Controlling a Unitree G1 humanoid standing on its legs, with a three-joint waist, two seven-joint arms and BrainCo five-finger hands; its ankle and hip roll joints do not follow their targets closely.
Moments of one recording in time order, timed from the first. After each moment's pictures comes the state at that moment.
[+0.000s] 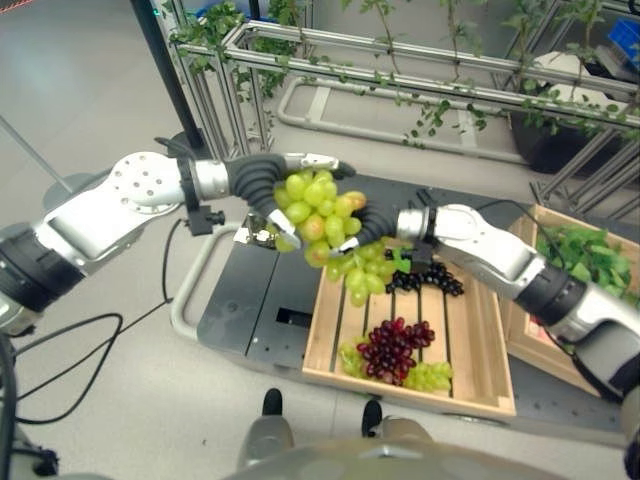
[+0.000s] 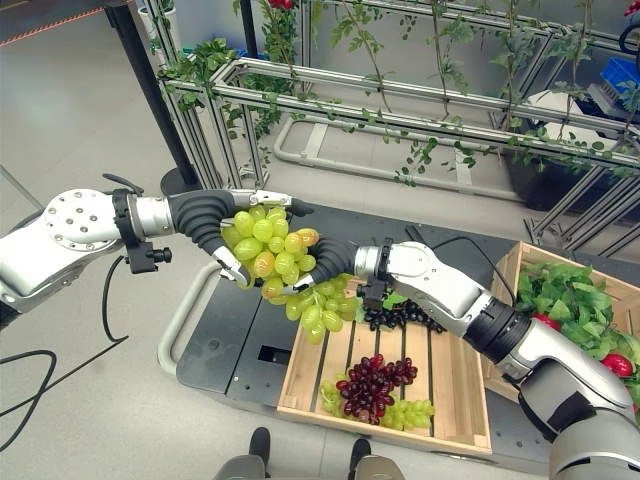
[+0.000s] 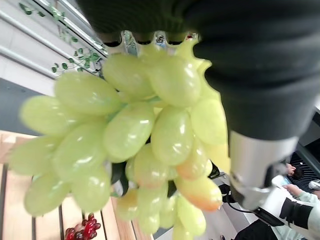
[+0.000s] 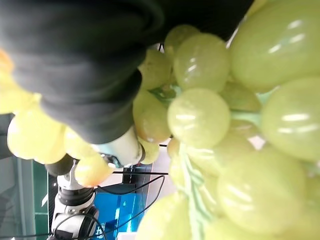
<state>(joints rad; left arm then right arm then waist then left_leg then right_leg) -0.95 1.24 -0.85 -0.12 -0.65 -0.21 -0.52 -0.79 -0.73 0.81 0.01 0.75 -0.02 0.52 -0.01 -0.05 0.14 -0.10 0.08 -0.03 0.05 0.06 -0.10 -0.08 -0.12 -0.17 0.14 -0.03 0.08</state>
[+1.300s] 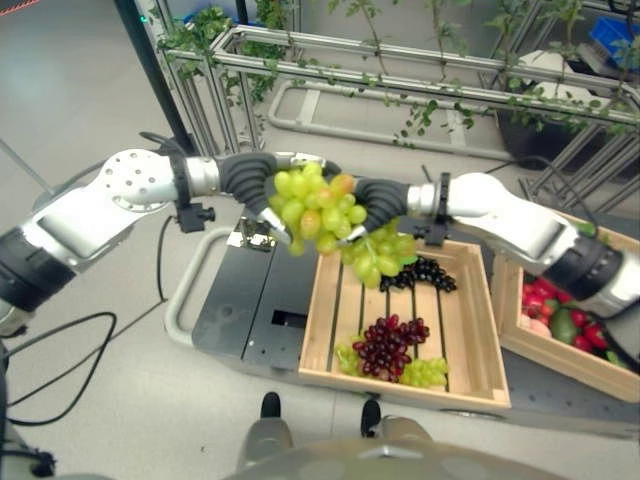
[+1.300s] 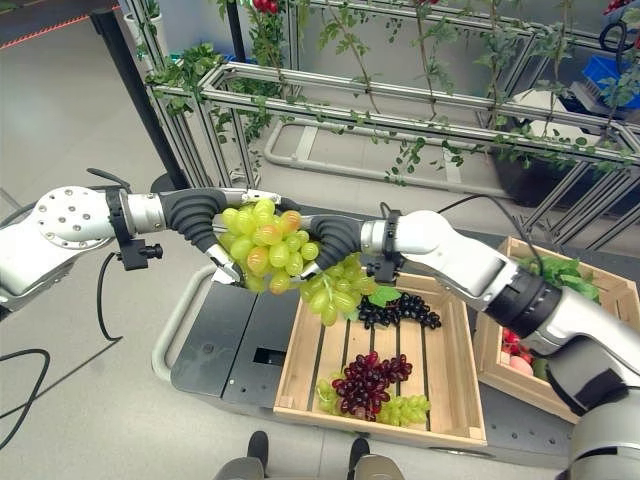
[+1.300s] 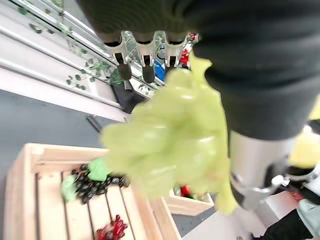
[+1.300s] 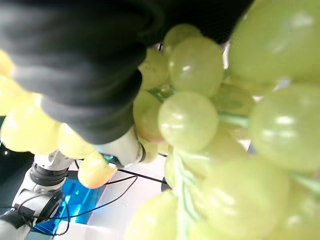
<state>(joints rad) -0.84 1.27 -0.75 -0.07 -0.59 -0.21 -0.56 -0.92 -0.93 0.83 -0.10 0.68 -0.02 0.51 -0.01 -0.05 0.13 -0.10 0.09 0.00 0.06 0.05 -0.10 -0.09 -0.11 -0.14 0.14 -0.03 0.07</state>
